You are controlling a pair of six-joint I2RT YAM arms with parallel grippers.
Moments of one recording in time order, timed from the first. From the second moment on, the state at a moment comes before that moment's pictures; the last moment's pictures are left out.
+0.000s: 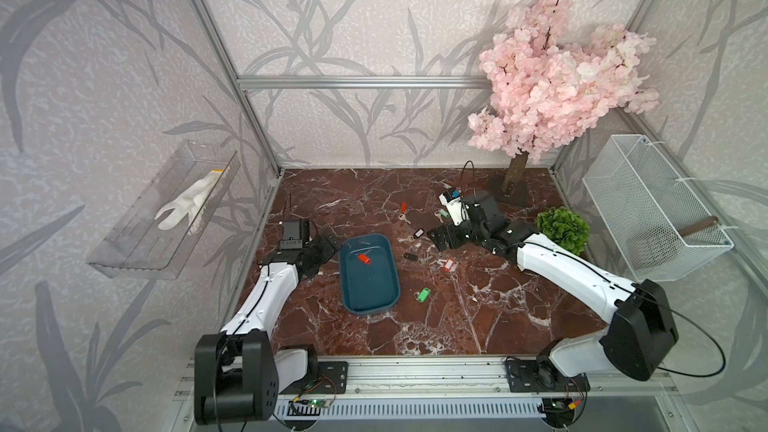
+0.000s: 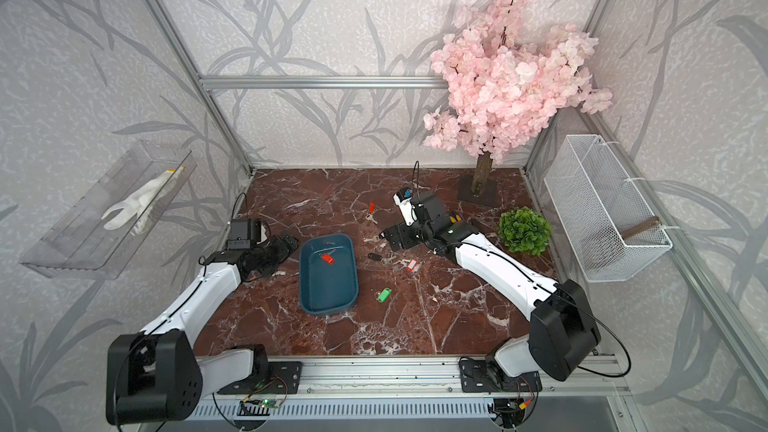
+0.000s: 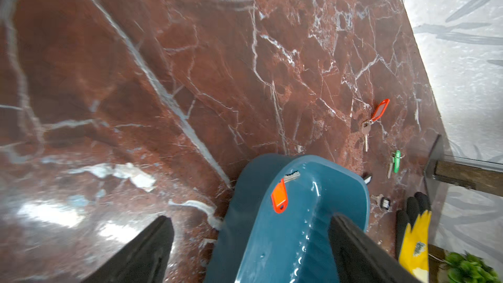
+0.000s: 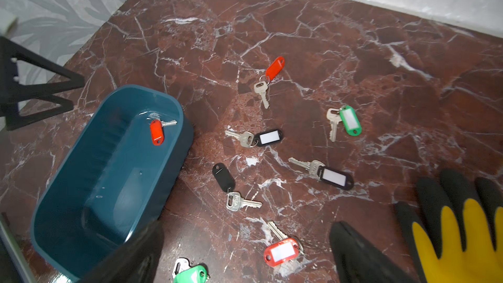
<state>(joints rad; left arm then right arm) 0.07 1.26 0.72 -0.42 0.27 -0.74 0.62 1.47 1.13 -0.39 -0.12 0.15</state>
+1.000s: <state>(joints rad) 0.02 1.22 0.69 -0.31 0.29 -0.81 0.85 1.99 1.61 -0.57 -0.15 -0.07</state>
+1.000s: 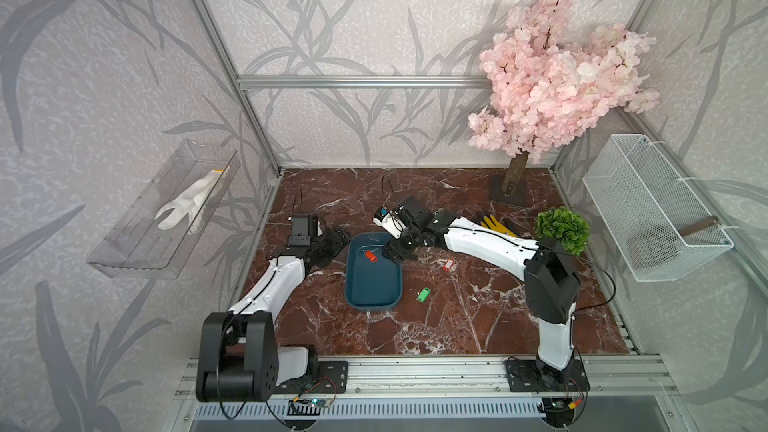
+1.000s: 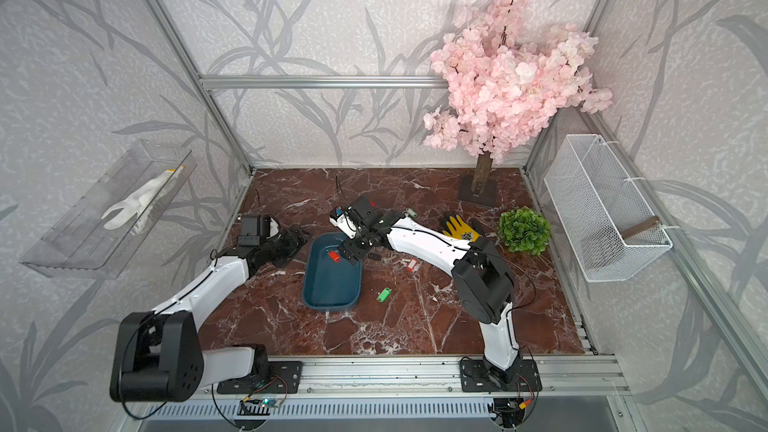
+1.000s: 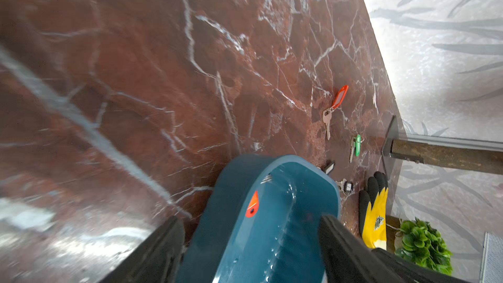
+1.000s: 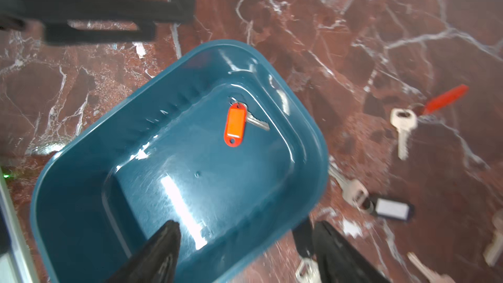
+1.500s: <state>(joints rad) 0.04 0.71 0.53 -0.53 0.00 -0.87 0.87 2.22 1.75 -0.53 -0.18 -0.33</state>
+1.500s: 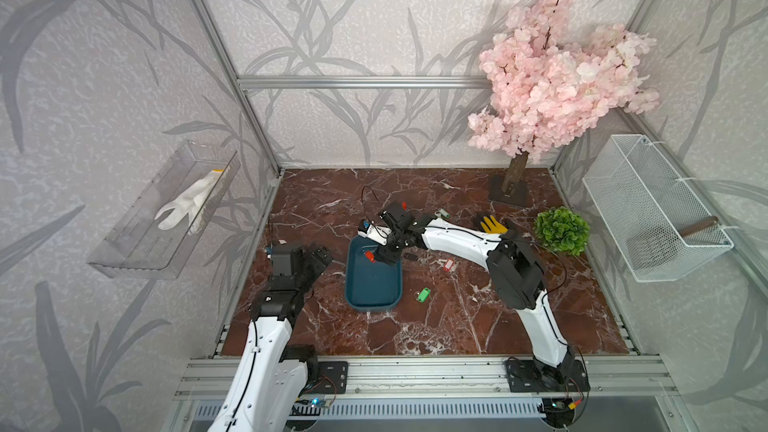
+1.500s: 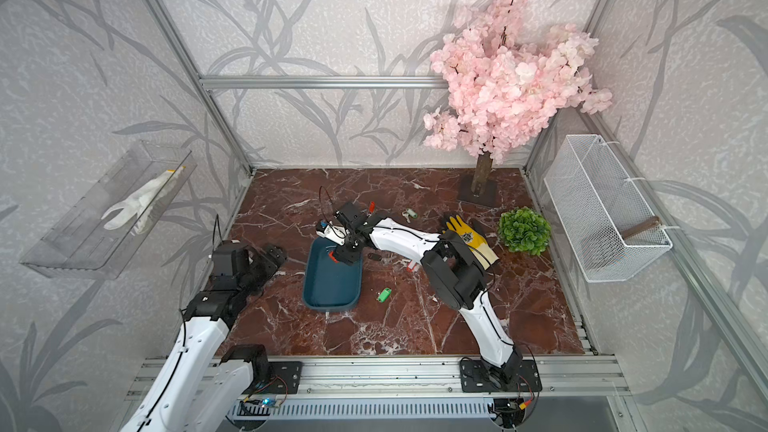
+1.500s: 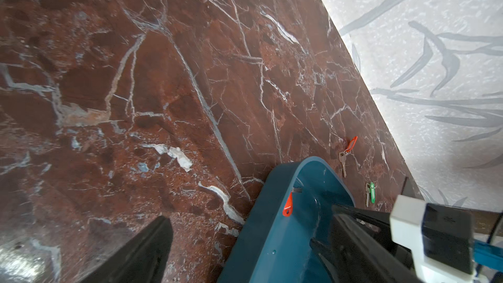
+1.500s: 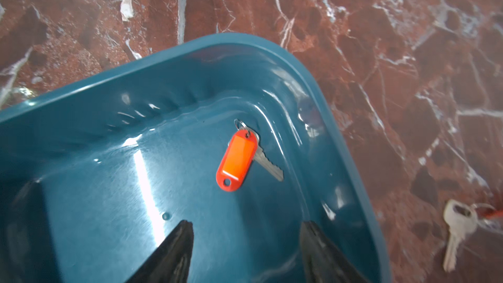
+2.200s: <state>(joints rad) 0.04 0.69 0.49 -0.56 -0.04 -0.88 0.89 2.39 1.96 -0.48 -0.18 -0.39</state>
